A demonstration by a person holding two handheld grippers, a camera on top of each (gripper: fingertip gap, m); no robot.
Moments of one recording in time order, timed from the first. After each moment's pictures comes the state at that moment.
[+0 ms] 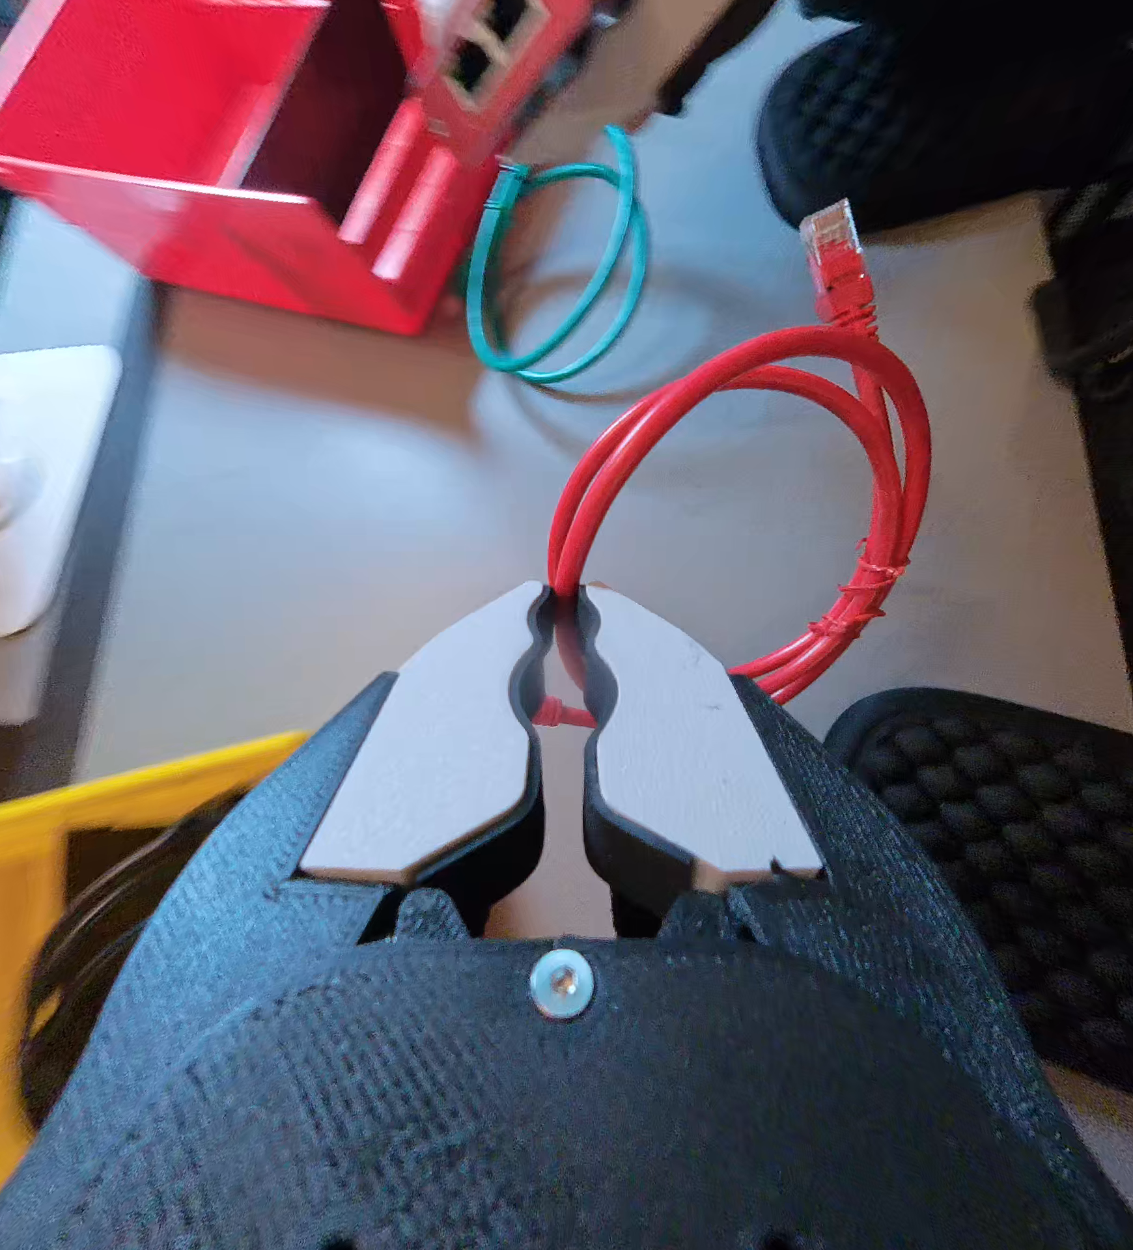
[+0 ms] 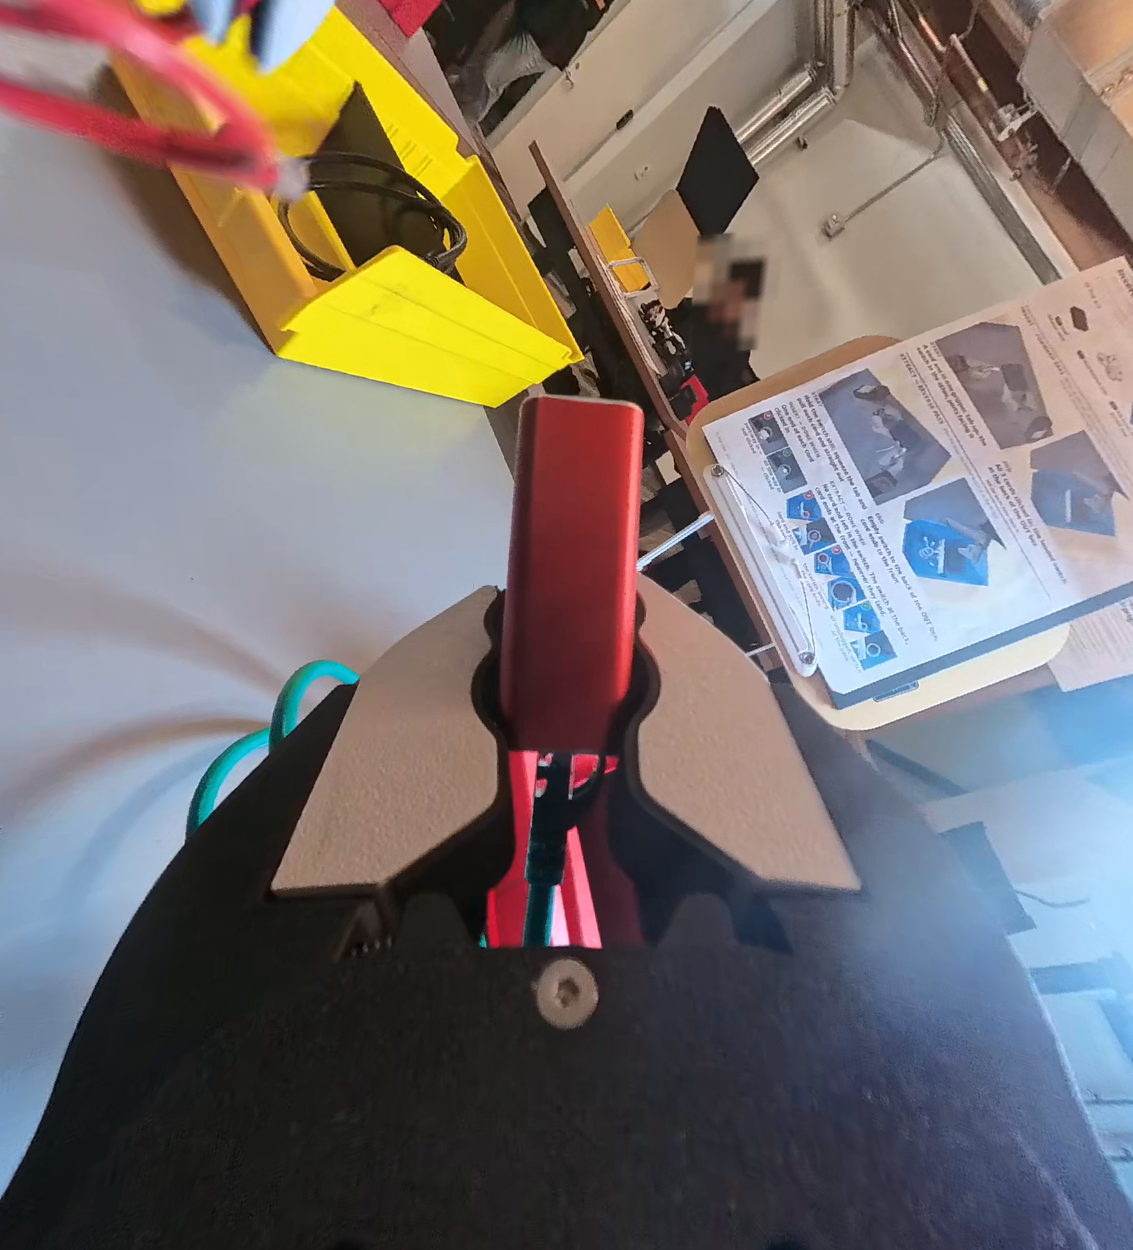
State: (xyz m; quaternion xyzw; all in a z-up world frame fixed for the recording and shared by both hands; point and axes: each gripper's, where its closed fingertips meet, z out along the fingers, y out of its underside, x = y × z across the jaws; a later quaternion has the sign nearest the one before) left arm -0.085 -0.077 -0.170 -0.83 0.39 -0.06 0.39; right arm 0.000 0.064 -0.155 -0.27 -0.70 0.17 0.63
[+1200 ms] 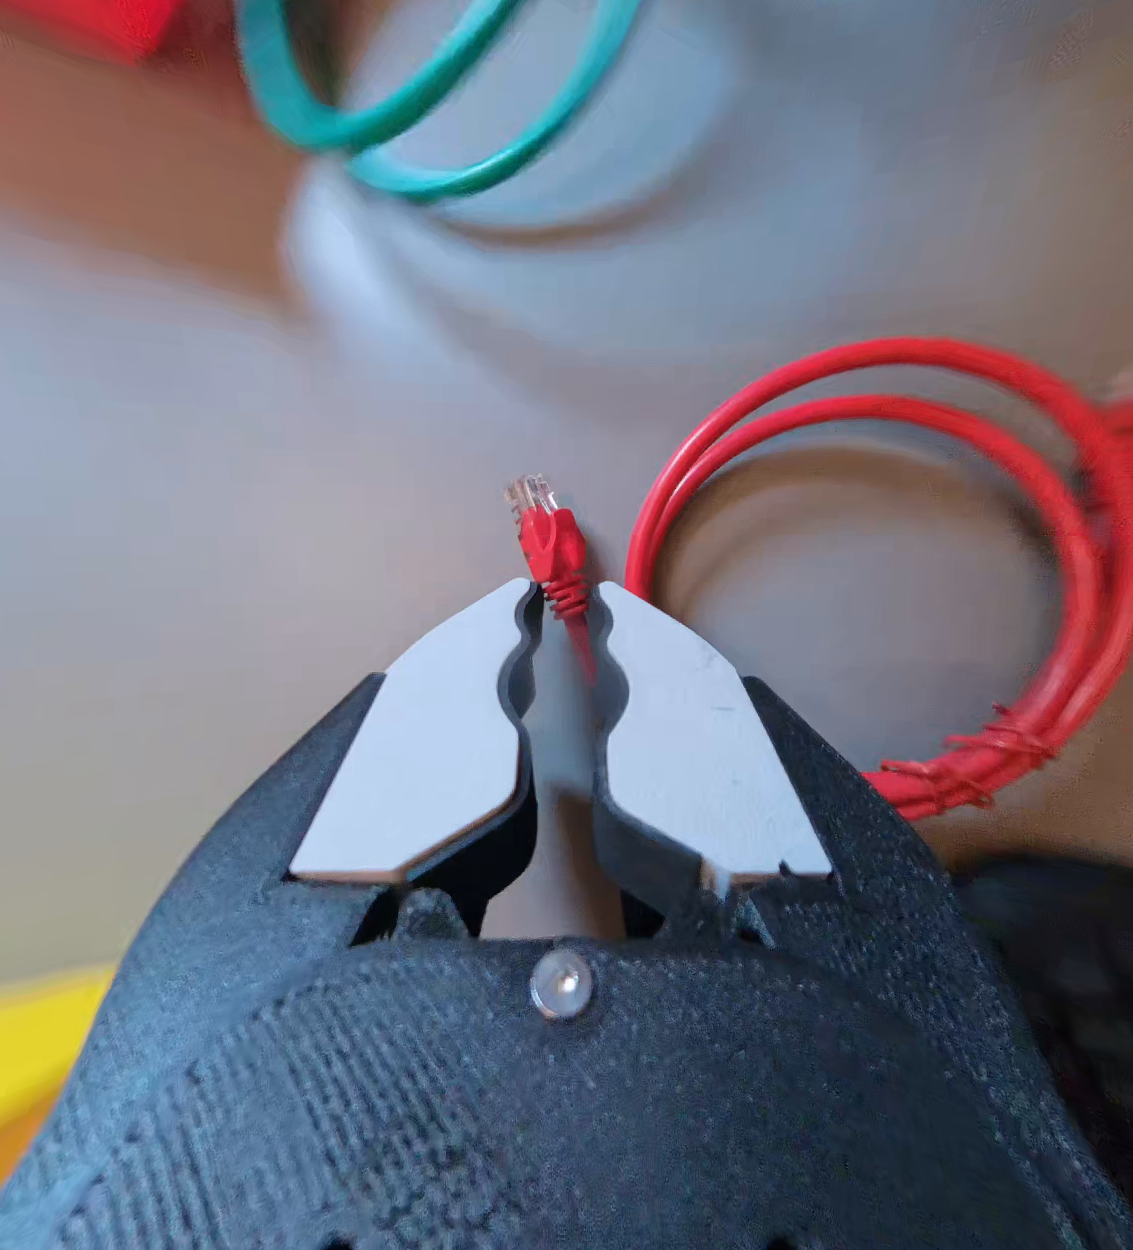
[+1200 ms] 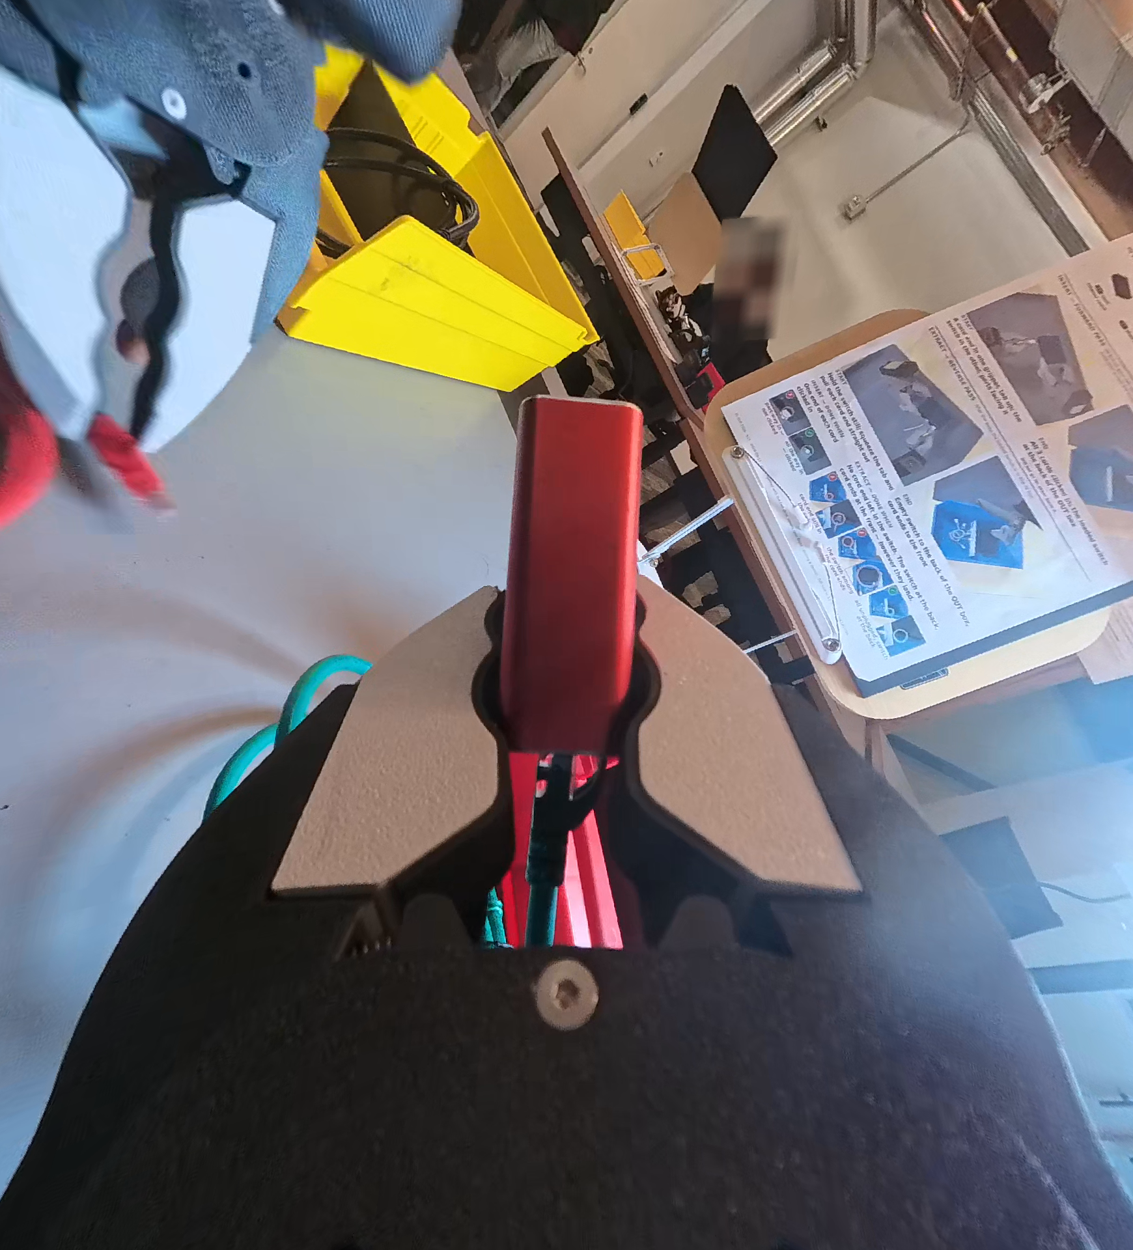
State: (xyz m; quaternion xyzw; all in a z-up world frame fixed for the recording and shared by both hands) left arm -0.047 -0.040 -0.293 -0.88 0.38 -0.09 0.28; right arm 0.000 0.069 -0.166 -0.28 -0.71 0.18 0.62
